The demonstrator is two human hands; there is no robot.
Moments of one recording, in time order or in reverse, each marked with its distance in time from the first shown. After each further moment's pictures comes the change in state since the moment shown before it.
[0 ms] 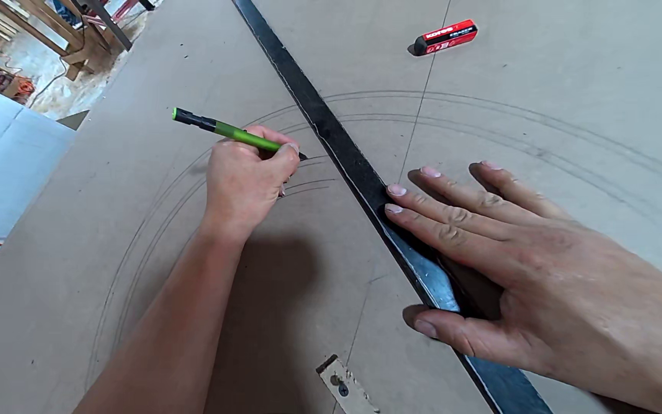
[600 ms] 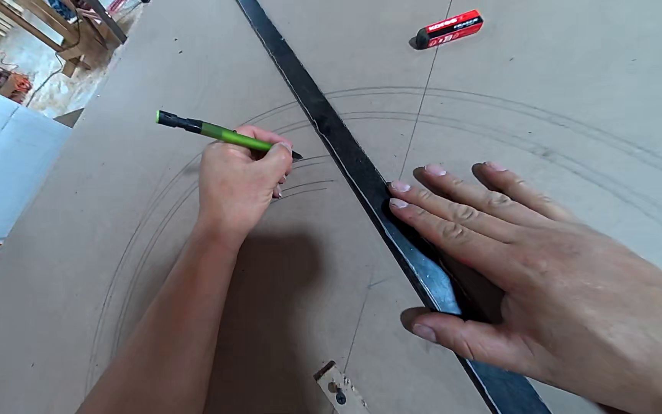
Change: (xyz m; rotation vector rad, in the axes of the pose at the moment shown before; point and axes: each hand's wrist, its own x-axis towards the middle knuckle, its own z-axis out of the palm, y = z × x) left_hand -0.001 0.001 0.000 -0.063 0.006 -0.017; right_hand 0.000 0.001 0.000 -0.003 -0.002 0.028
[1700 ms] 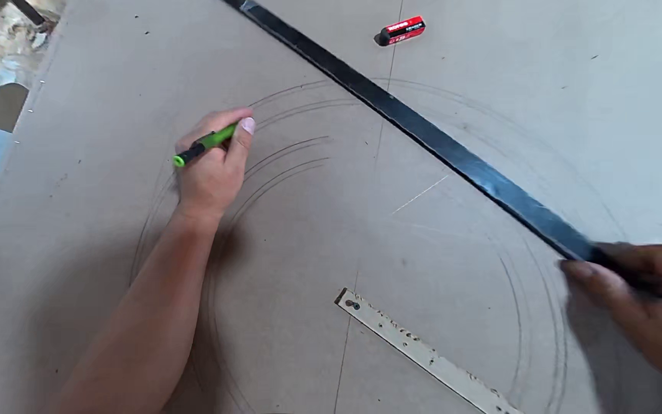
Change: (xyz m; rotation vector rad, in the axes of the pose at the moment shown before) left_hand 0.025 -0.045 -0.060 0.177 -0.041 0.407; right_hand -0.145 -0.056 -0.081 -0.205 -0.113 0.968
